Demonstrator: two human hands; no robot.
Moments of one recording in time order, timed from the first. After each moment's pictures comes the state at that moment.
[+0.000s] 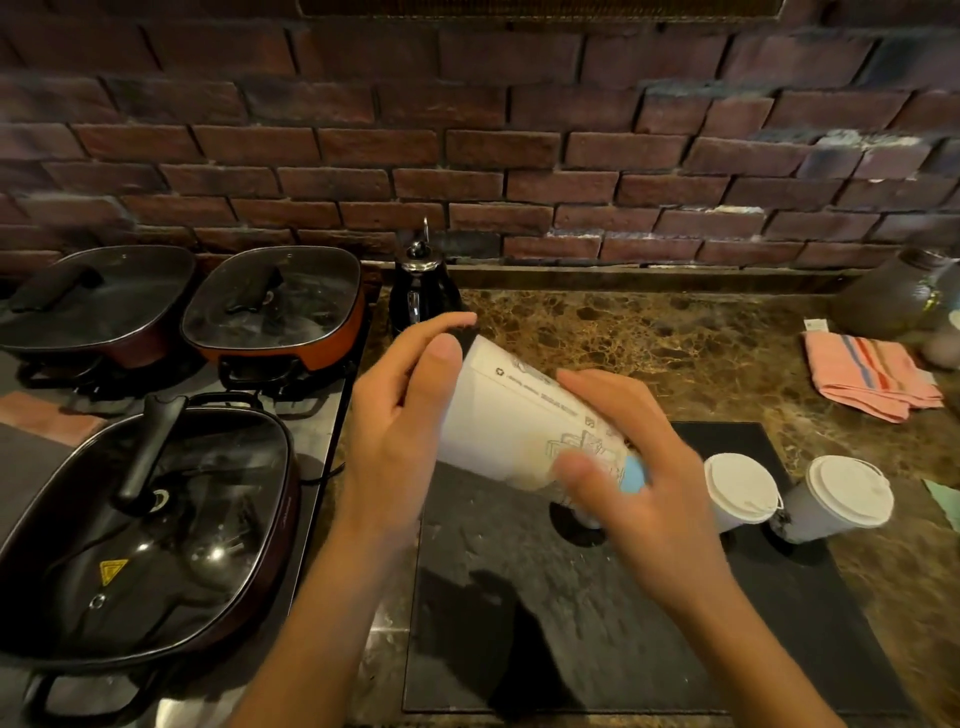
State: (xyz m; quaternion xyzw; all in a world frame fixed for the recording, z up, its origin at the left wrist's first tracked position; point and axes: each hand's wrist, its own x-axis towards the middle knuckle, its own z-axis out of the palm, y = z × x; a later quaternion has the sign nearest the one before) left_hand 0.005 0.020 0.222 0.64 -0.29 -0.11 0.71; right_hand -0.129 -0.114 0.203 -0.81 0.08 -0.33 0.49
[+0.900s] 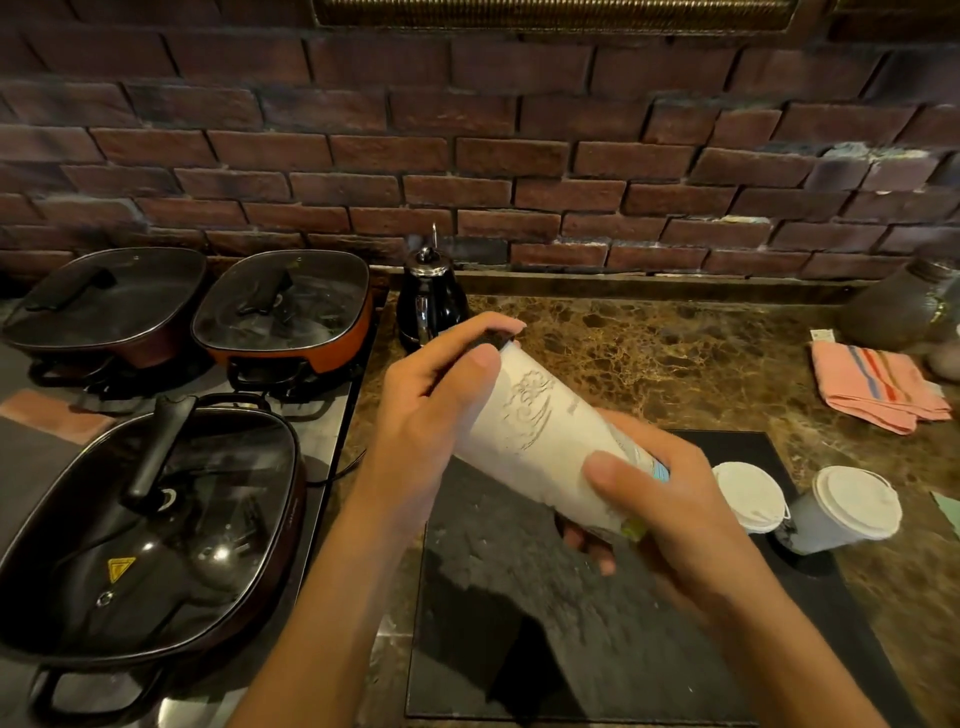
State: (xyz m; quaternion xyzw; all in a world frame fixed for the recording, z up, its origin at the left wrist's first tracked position) left_hand 0.014 0.015 0.226 0.60 -0.32 -0.20 0.71; right_hand -0.140 -0.118 0.209 -0.64 0.11 -0.13 0.75
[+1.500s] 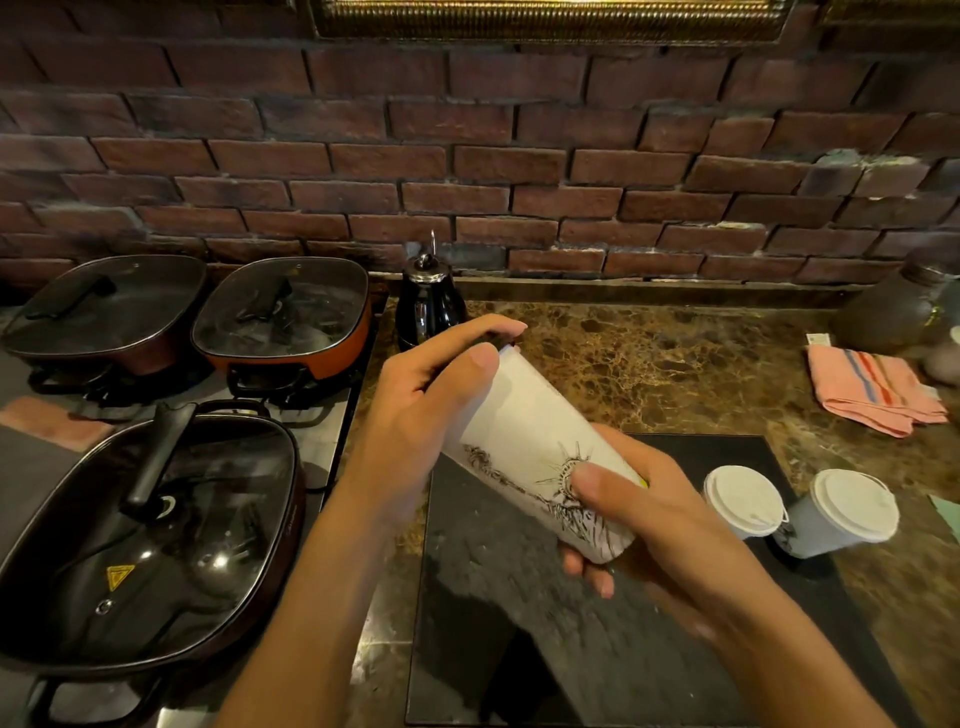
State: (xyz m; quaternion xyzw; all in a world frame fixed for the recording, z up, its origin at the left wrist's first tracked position) left_hand 0.020 0.020 0.236 0.62 -0.34 -0.20 0.68; right_hand -0.140 -0.111 0.216 -0.59 0.12 -0.05 0.80
